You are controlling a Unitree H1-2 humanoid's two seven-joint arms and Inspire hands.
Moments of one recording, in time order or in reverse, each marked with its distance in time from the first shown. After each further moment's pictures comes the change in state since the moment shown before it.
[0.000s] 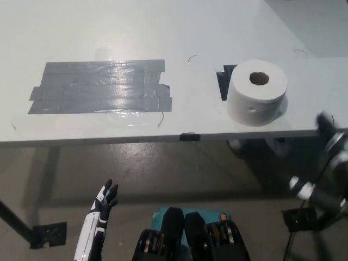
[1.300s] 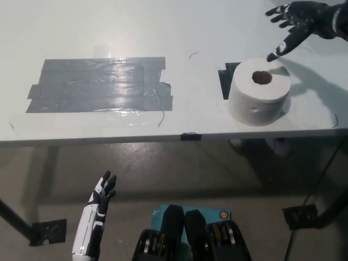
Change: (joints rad) left_arm -0.027 0.001 0.007 -0.032 0.006 0.000 0.000; right_arm -1.252 -0.197 0.540 1.341 -0.113 0.448 0.551
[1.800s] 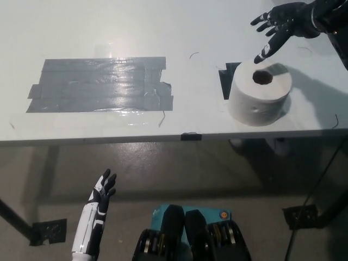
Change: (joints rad) left_arm -0.007 0.001 0.000 -0.001 0.013 0.000 0.000; right_arm -0.075 0.073 0.014 0.140 -0.075 -0.001 0.076
